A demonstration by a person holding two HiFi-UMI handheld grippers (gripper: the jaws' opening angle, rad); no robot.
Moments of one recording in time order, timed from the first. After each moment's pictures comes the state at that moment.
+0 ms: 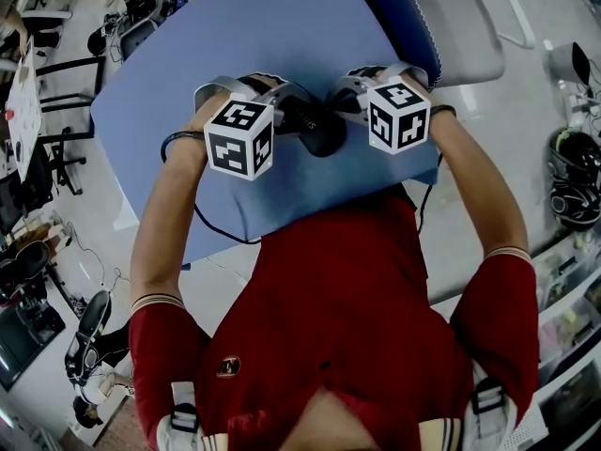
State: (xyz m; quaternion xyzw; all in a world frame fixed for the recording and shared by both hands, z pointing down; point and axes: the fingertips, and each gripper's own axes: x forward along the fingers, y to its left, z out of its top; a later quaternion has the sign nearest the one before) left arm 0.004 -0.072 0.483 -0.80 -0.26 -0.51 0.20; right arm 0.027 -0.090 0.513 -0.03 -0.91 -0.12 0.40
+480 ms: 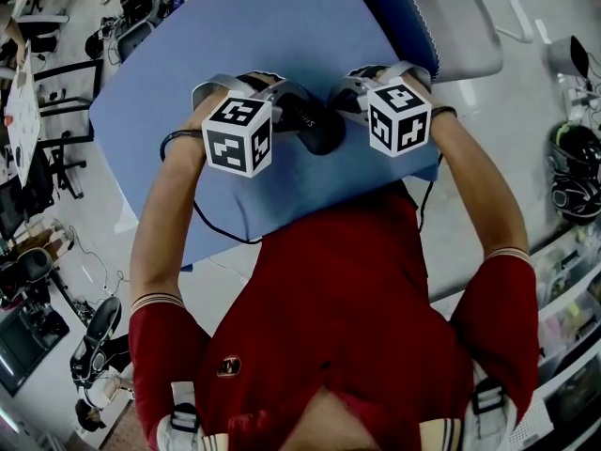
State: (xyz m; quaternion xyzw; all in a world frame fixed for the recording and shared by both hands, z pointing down) left arm 0.003 -0.073 0.483 -0.80 -0.26 -0.51 0.19; right arm 0.030 -0.086 0.513 -0.02 -0.90 -0.13 0.42
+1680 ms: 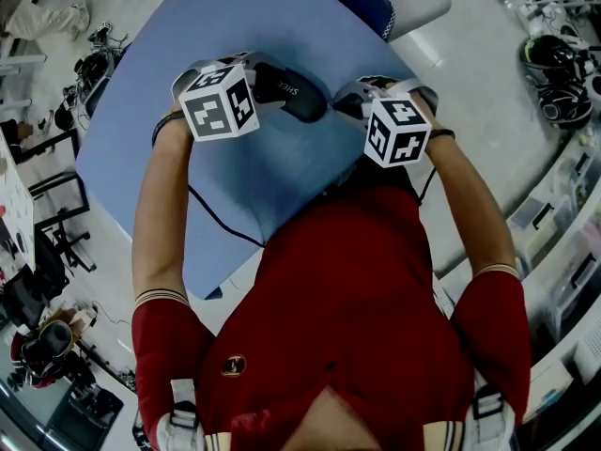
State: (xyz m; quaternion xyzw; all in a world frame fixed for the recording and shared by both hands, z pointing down) left arm -0.004 -0.067 0.487 -0.81 -0.29 -0.47 0.19; right arm 0.028 -0.004 0.519 0.20 -0.85 0.00 0.48
